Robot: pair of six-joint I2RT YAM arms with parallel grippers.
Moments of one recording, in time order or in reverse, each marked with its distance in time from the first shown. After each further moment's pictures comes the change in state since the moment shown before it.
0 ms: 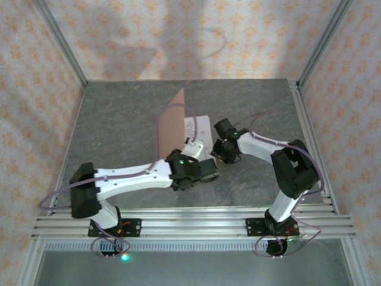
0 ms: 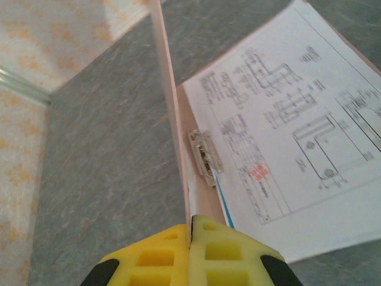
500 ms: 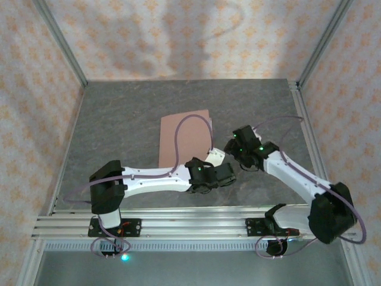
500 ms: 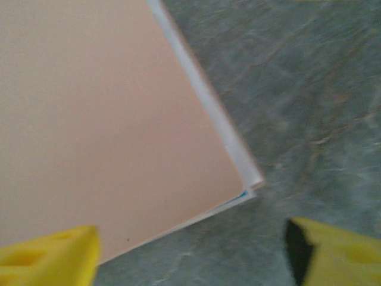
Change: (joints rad) left arm -0.020 0.127 -0.005 0.390 0.370 -0.002; right arm -0.016 -0.489 -0.193 -0.061 0.251 0.011
